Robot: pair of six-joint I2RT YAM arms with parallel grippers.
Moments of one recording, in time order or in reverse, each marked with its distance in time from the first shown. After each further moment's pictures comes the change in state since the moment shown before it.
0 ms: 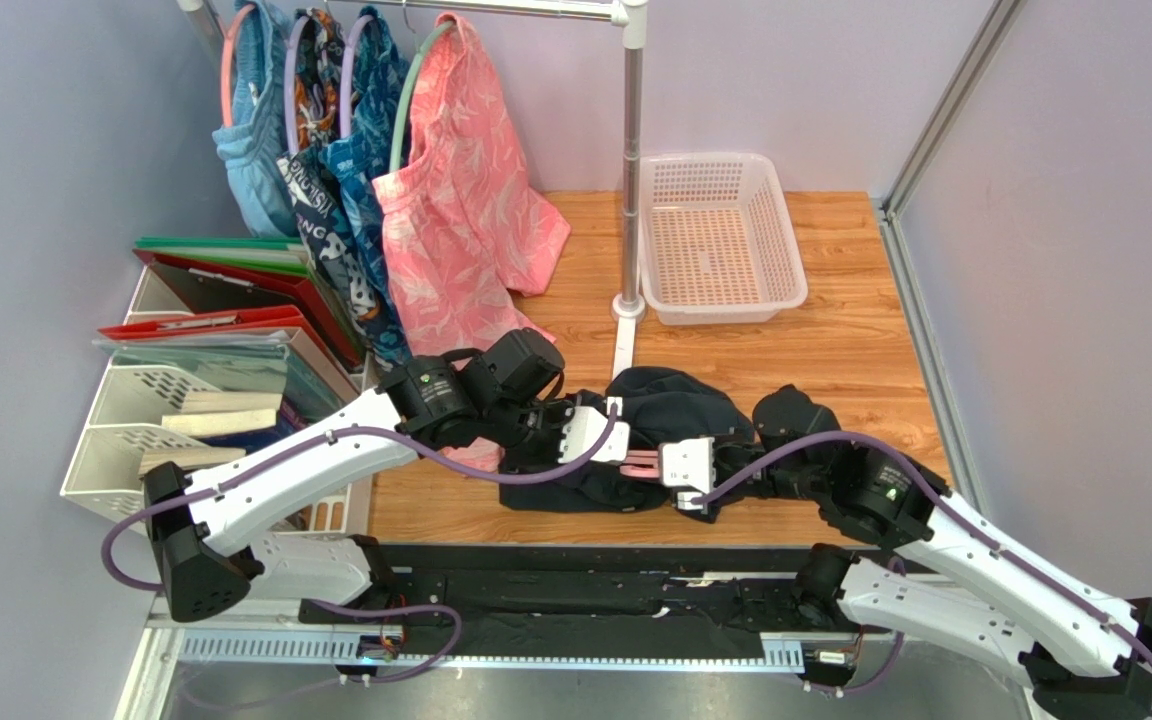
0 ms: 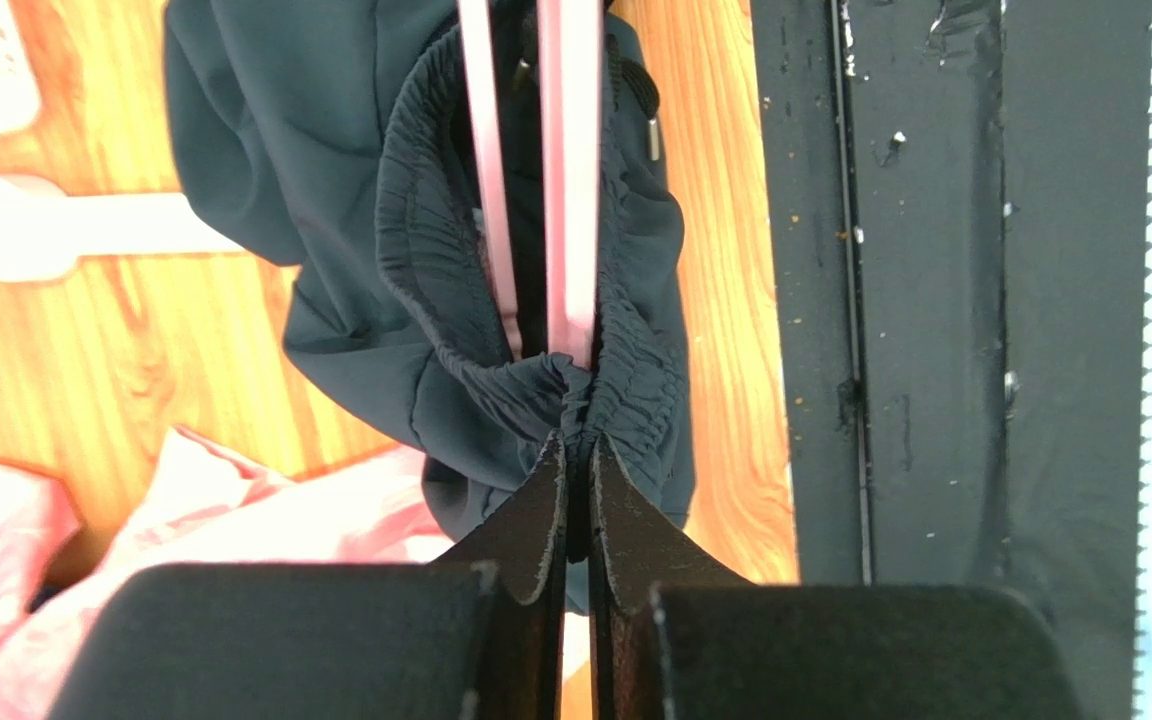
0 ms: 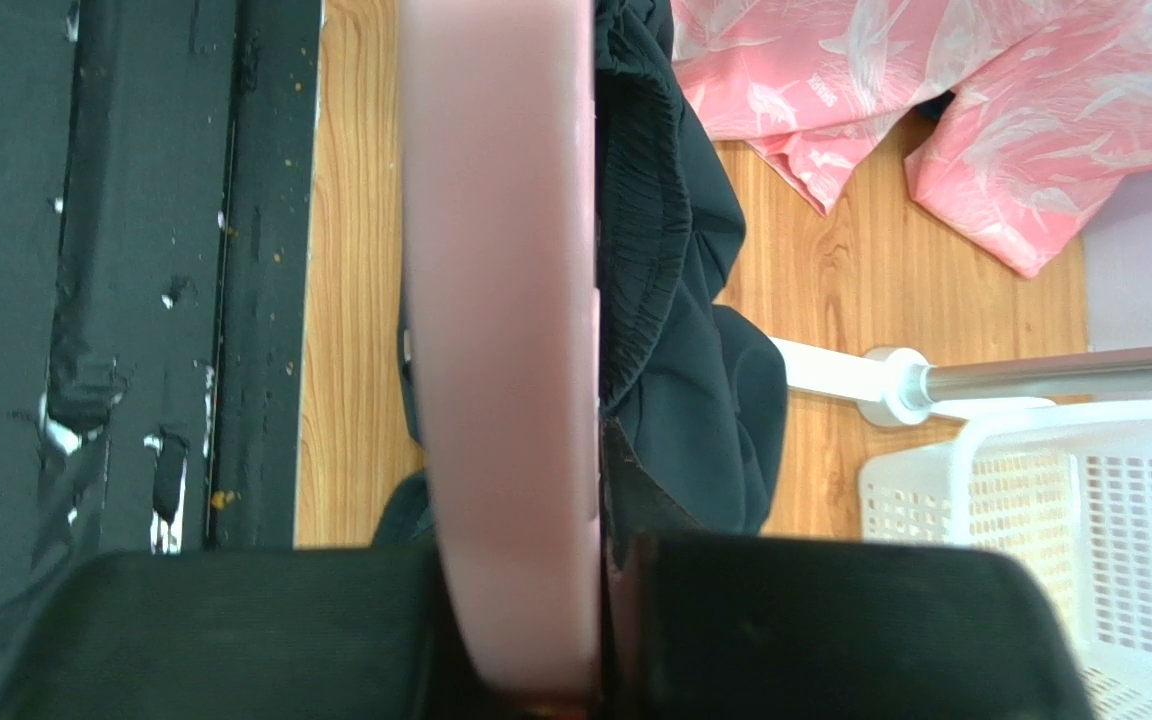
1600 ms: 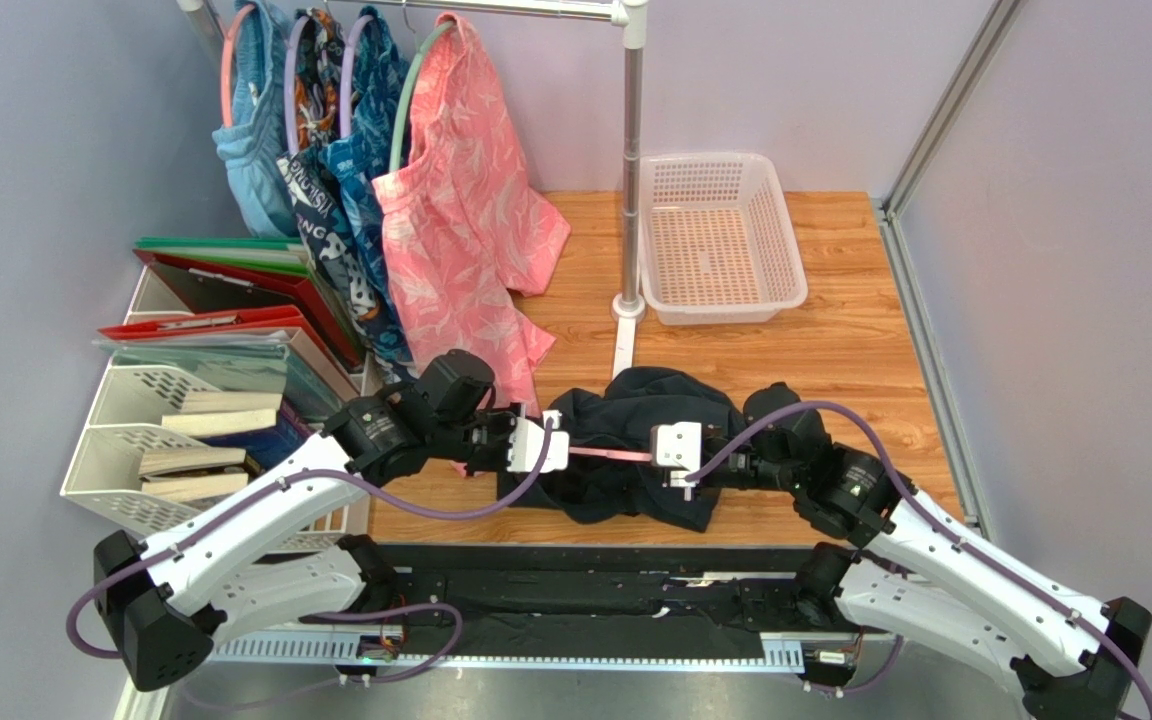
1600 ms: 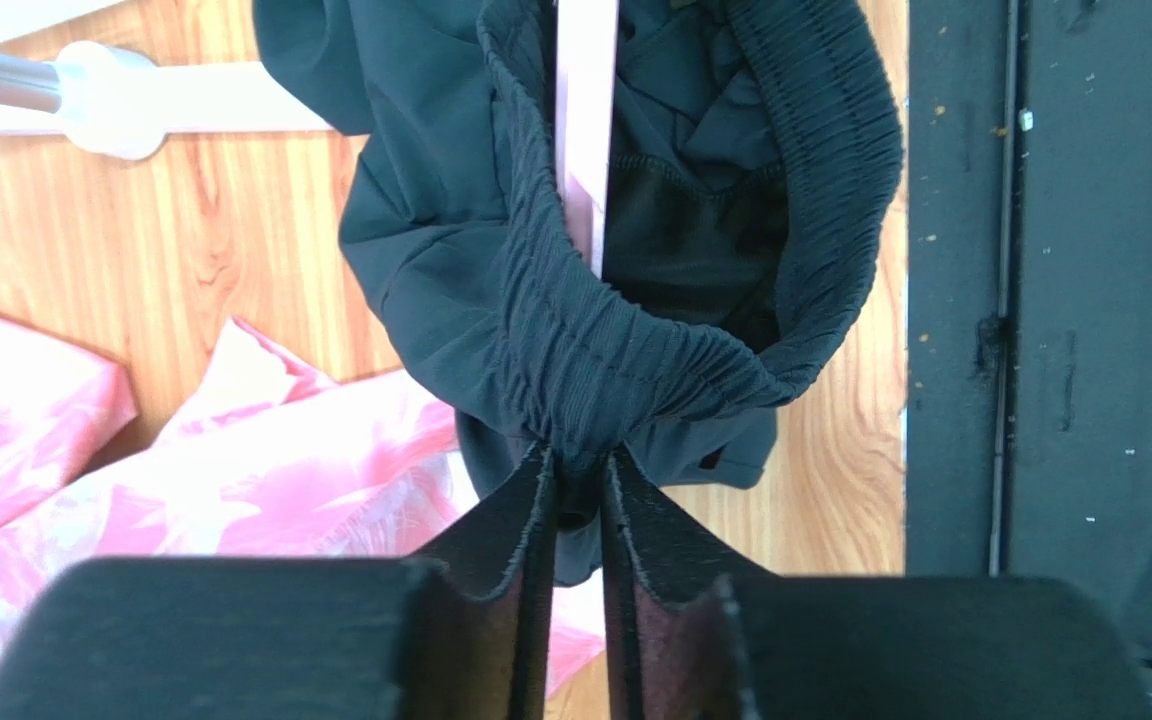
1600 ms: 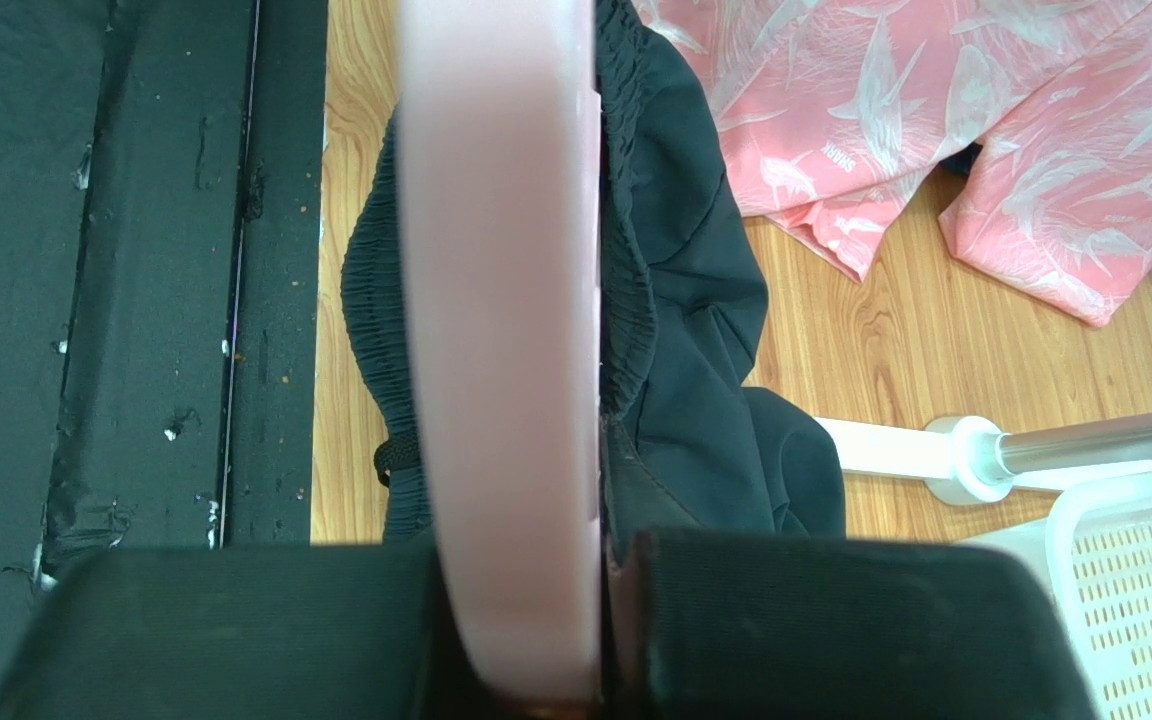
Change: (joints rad) left arm 0.179 -0.262 -0.343 0.184 0.012 0.135; right arm -0.083 0.018 -0.175 0.313 -0.150 0.121
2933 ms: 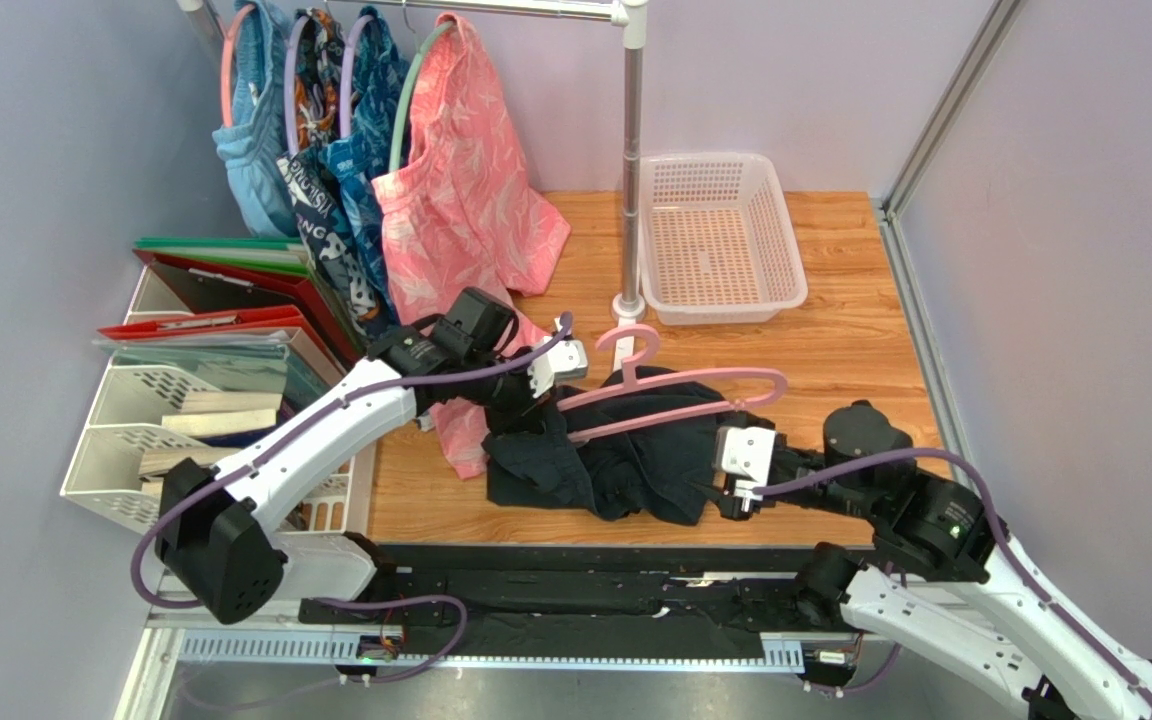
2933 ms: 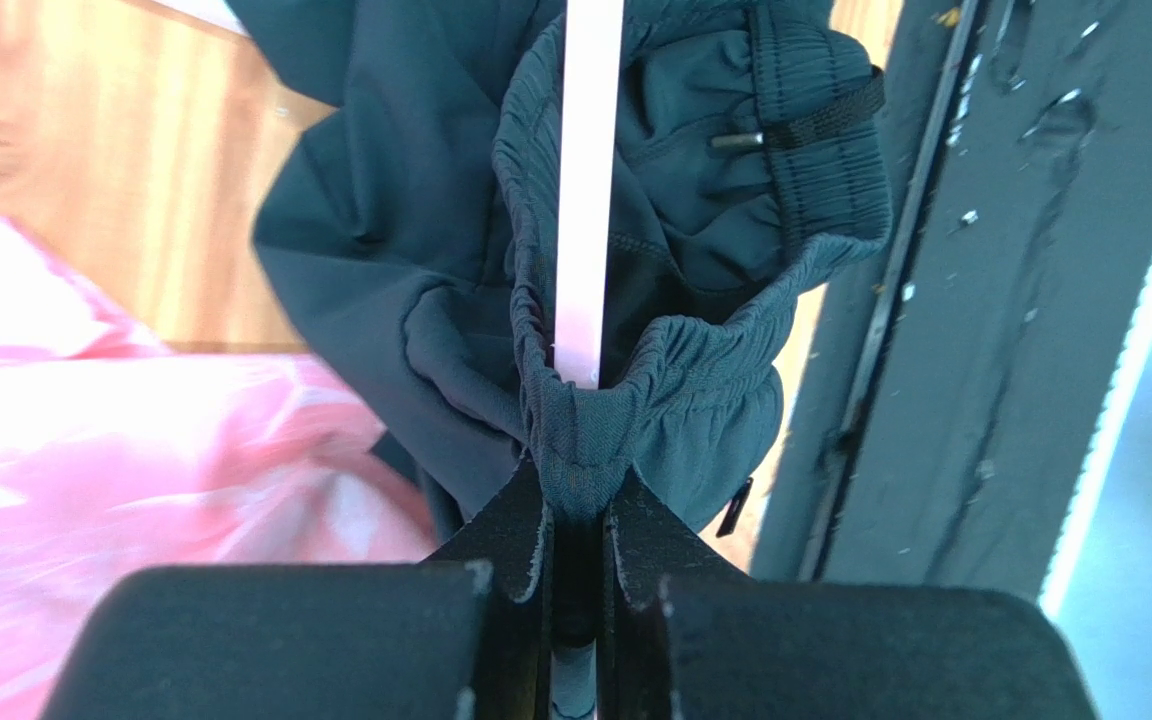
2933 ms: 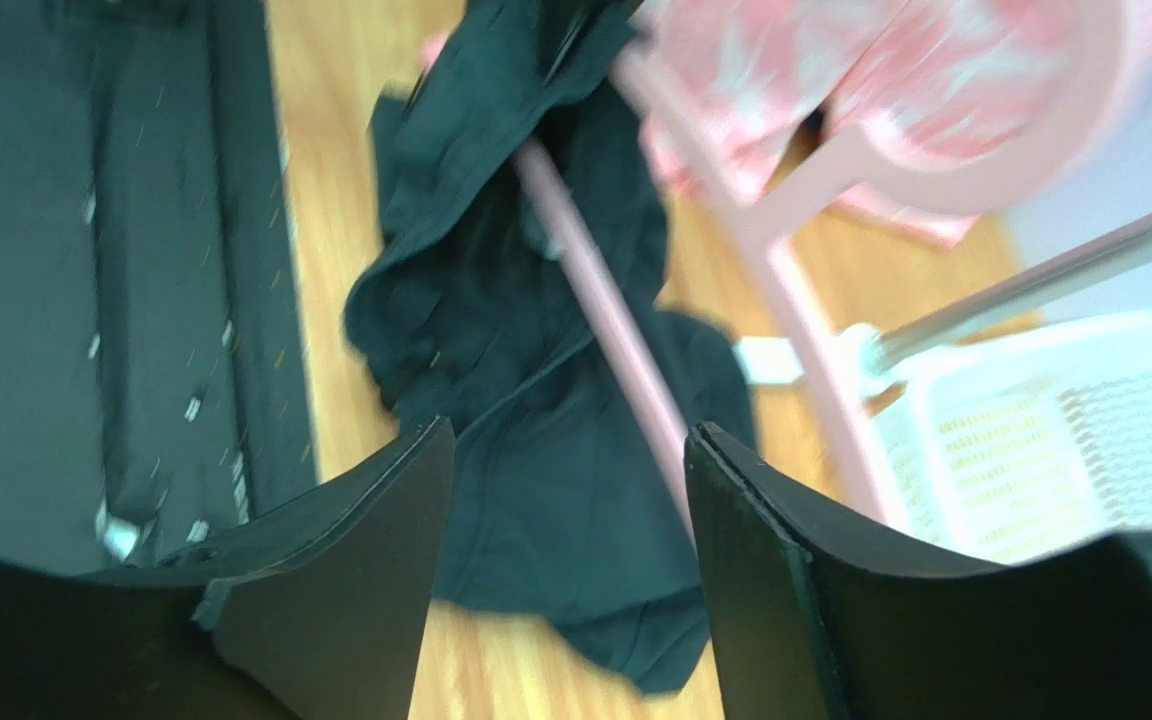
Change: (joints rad) left arm 0.182 0.310 0.227 -0.077 0.195 -0.308; right arm -0.010 -0.211 0.153 -0.282 0.122 0.059
